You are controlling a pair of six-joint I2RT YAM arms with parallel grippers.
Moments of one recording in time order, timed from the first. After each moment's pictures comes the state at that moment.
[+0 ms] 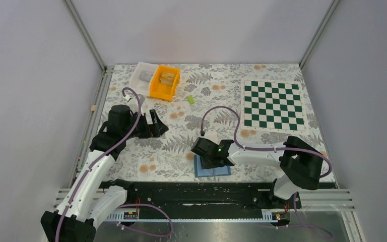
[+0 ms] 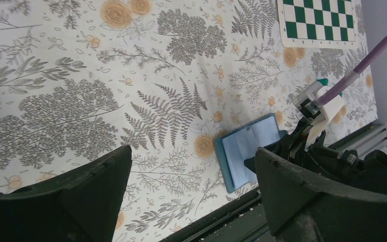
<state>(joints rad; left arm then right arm) -0.25 0.84 0.81 -0.56 0.33 -0.39 1.14 1.60 0.91 -0.52 0.28 0.90</state>
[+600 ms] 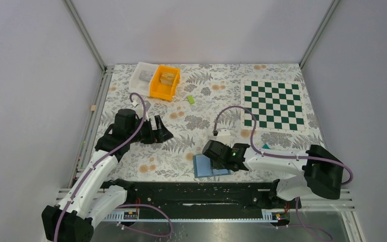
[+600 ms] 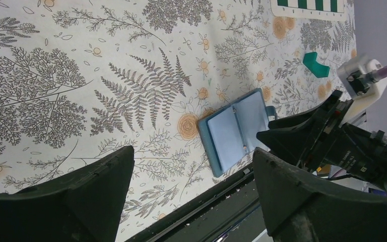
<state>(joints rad) -0.29 0.86 0.72 -0.53 0.41 -0.46 1.14 1.40 0.79 -0.55 0.37 0.95</state>
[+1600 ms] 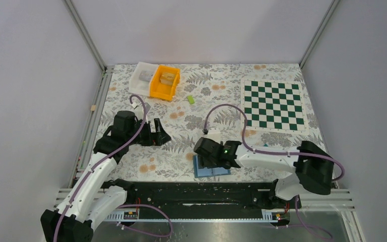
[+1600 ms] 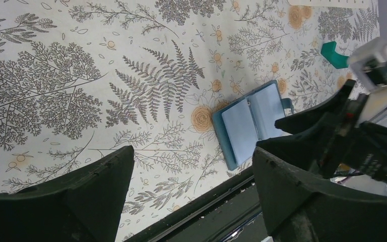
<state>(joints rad) -0.29 0.84 0.72 -0.58 0.39 -0.39 1.16 1.43 0.88 -0.54 0.32 0.95</state>
